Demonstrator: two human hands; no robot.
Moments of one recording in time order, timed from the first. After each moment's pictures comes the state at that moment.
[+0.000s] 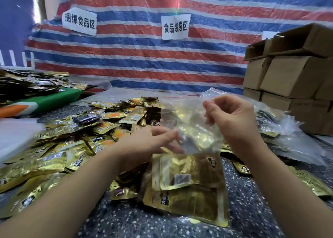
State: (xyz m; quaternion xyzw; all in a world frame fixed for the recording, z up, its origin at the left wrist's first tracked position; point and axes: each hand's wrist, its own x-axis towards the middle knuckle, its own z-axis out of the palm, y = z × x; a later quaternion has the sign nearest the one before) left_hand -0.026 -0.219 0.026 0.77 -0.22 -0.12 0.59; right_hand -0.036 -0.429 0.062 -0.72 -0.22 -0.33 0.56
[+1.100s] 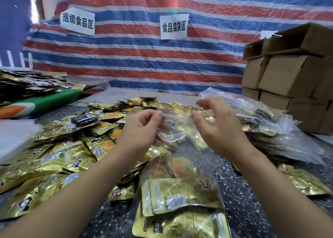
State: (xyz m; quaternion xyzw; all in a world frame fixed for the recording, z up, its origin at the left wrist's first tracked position) left_hand -0.029 -0.230 0.026 0.69 -0.17 0.14 0.69; right_hand -0.037 -0.423 0.055 -0.87 -0.18 -0.35 0.28
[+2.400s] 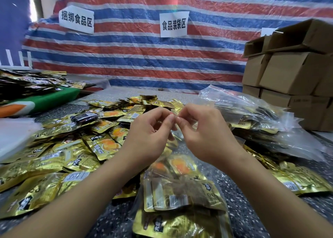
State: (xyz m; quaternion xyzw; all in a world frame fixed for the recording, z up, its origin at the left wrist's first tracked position) left_hand -0.038 -0.239 0.022 0.73 -0.27 0.26 0.57; right_hand -0.052 -0.390 0.053 -0.87 -0.25 -0.33 0.28
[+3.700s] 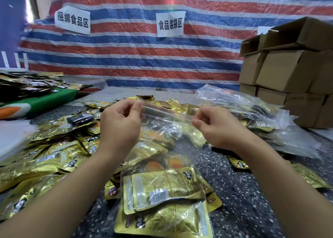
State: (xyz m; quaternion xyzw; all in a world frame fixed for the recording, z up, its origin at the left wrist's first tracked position) left_hand -0.022 -0.218 0.028 0.68 -0.12 0.36 0.63; right_hand -0.028 -0.438 0.062 -0.94 -0.14 -0.20 0.25
